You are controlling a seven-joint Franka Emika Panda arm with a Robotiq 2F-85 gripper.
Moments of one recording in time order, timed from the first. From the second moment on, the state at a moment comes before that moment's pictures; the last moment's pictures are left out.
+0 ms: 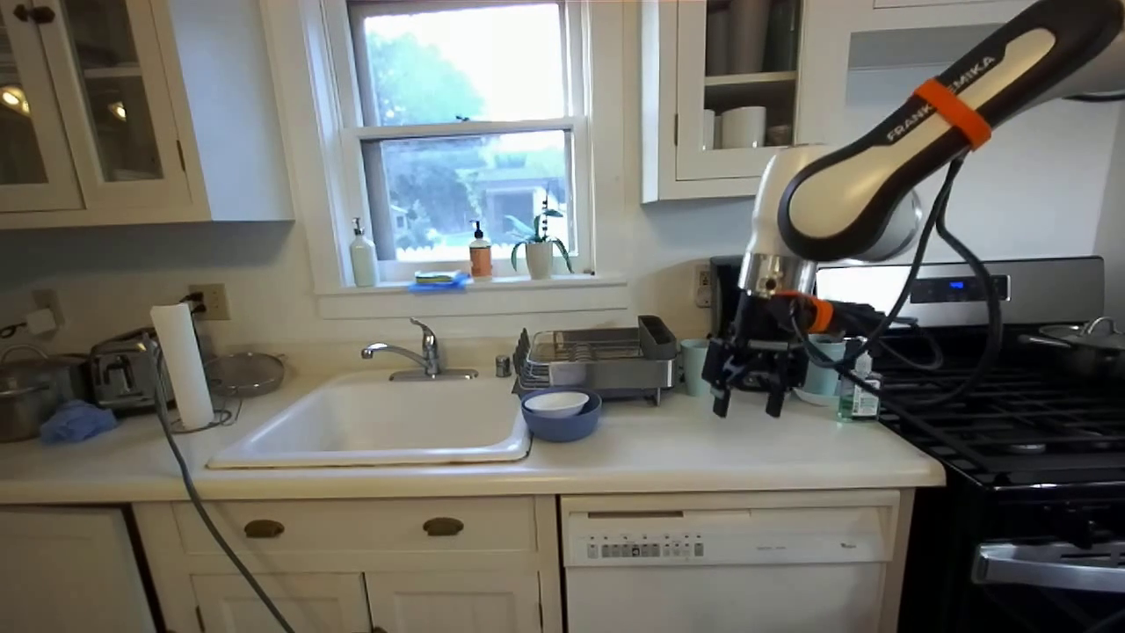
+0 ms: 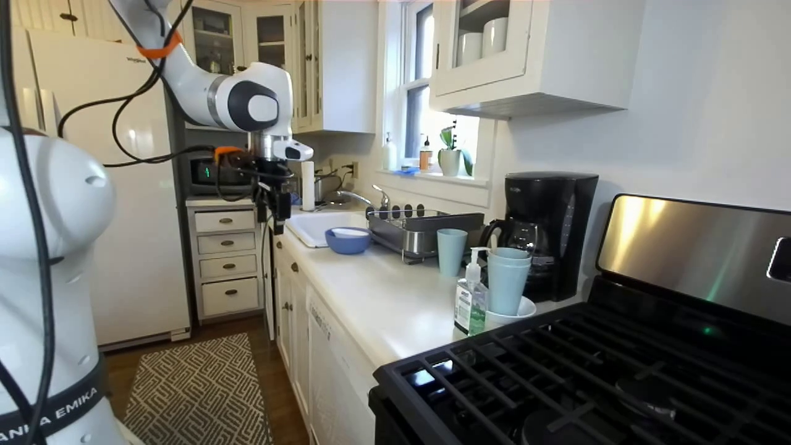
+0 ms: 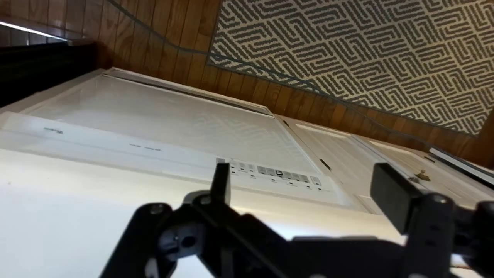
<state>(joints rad) 0.10 -0.22 0.20 -2.53 0.22 2.43 0.42</state>
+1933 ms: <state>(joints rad) 0.20 0.33 0.22 -2.58 0.25 3.08 0.62</state>
